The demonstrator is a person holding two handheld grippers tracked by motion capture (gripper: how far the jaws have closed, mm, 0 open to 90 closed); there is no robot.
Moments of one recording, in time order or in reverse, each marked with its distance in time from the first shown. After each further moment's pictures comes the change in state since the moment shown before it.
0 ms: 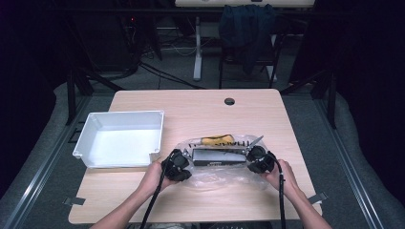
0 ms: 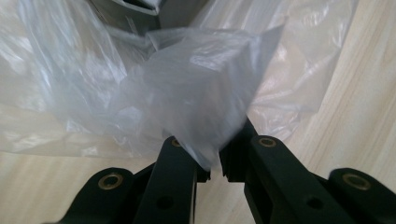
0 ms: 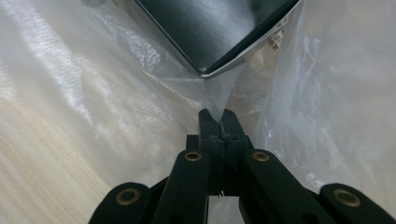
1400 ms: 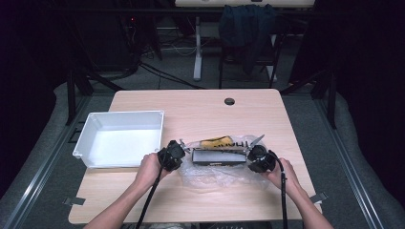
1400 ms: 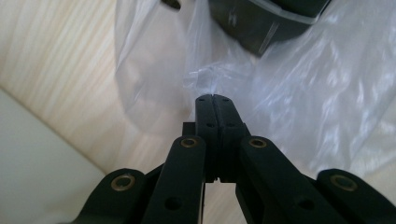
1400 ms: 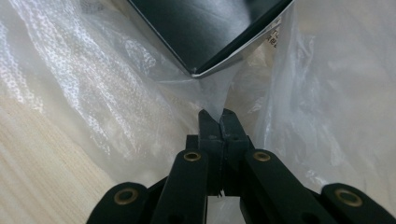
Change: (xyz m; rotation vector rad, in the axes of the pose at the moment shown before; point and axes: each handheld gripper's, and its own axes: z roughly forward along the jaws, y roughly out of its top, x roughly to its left) left arm 0.021 0.002 -0.015 0.076 0.256 0.001; right arm -0.007 0.000 -0.004 0.022 0.023 -0.050
